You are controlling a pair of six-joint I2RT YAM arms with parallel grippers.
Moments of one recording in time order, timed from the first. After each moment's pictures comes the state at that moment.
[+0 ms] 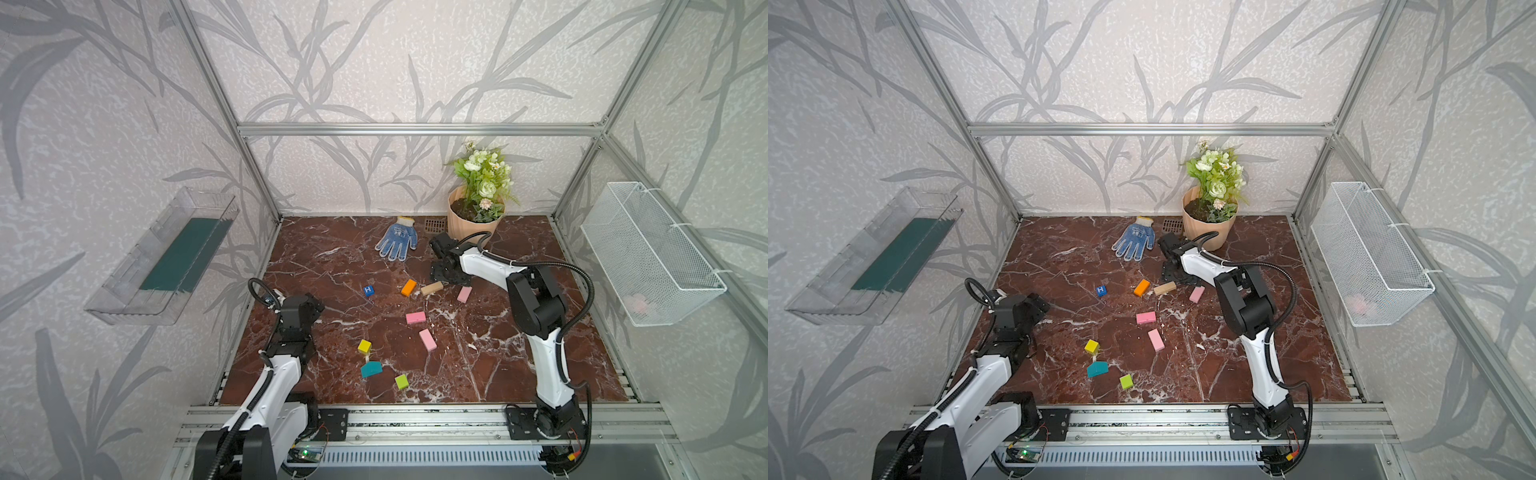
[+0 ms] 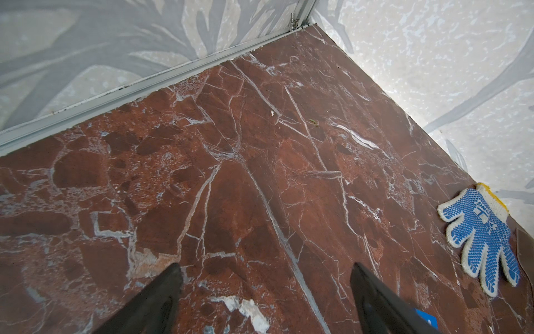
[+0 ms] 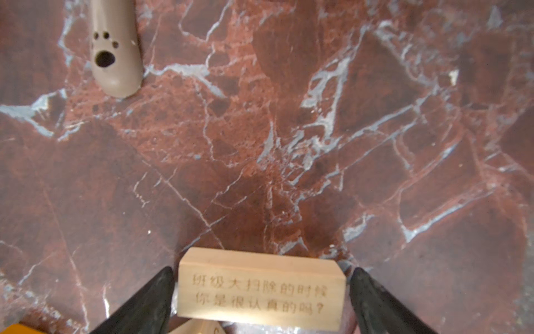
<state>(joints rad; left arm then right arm) 0.05 0.93 0.31 0.02 -0.33 -0.69 0.52 2.18 1.62 -0.69 0.23 0.69</state>
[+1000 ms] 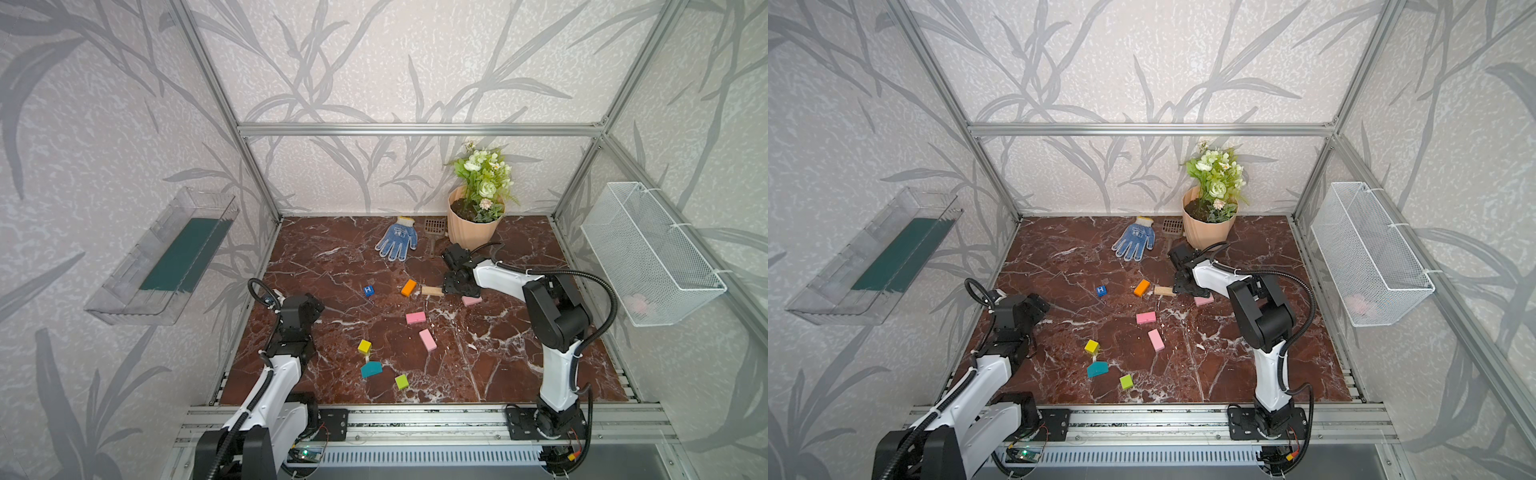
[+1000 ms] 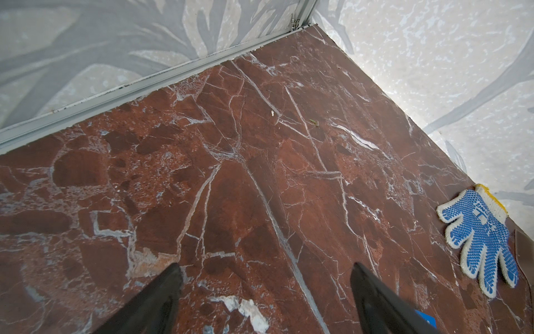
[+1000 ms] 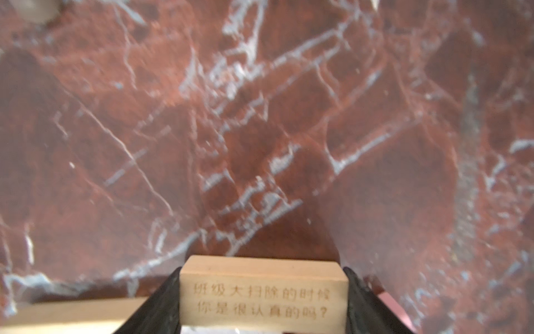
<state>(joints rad) 0.05 0.93 0.31 0.02 -0.33 -0.70 0.50 1.98 1.29 -0.56 0.24 0.66</state>
